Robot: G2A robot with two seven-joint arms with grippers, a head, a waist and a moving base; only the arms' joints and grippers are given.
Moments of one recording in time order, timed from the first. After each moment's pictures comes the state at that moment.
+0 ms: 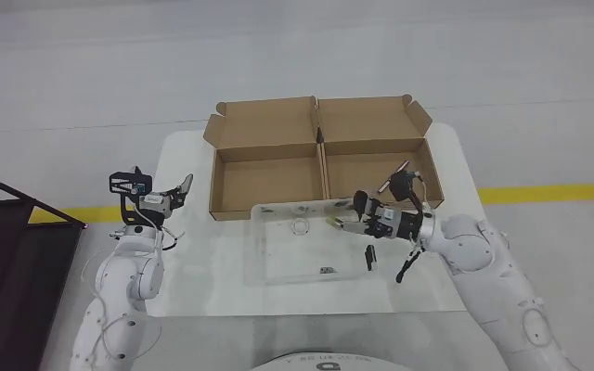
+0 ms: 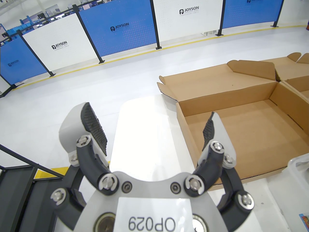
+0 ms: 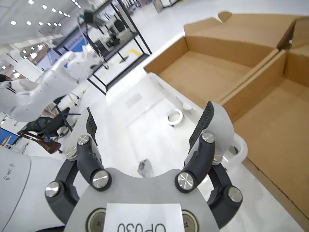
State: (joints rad) left arm 1.73 -1.15 -1.60 -1.80 1.33 0.00 0.00; right arm -1.54 -1.08 1.39 -1.69 -0.36 -0.75 0.72
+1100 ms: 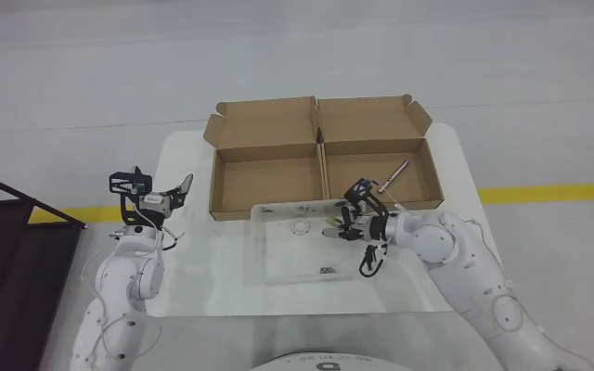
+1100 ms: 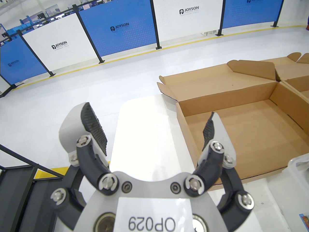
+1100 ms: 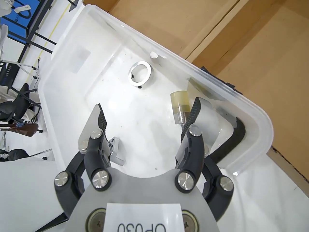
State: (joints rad) left arm 1.73 -1.15 -1.60 -1.80 1.33 0.00 0.00; right arm -1.39 -1.09 1.16 -1.60 -0.59 -0.45 0.80
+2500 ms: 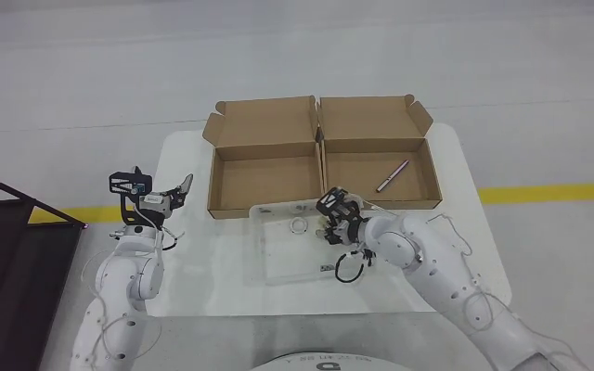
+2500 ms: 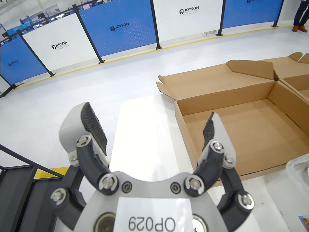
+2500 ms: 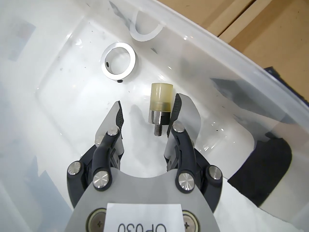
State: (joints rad) left arm 1.73 -1.15 -1.60 -1.80 1.33 0.00 0.00; right arm -1.30 -1.11 0.94 -1.60 -0.92 -0.21 0.78
